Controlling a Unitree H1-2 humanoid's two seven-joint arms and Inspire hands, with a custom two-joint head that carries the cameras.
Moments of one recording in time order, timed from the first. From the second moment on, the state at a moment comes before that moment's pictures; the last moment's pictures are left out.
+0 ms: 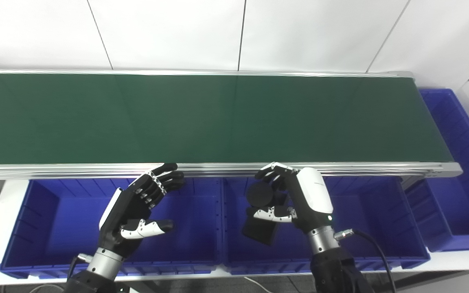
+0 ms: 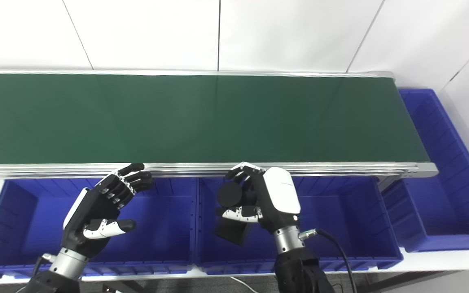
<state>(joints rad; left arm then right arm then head) 0.24 0.11 -0.09 -0.09 -0.32 -0.18 -0.38 0.12 -0.15 0.32 -0.10 -0.78 -0.09 -0.17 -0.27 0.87</state>
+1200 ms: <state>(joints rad) 0.24 0.12 -0.09 -0.09 -0.33 -0.15 -0.38 0.09 -0.18 0.36 -0.03 -0.88 -0.05 -0.07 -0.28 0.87</state>
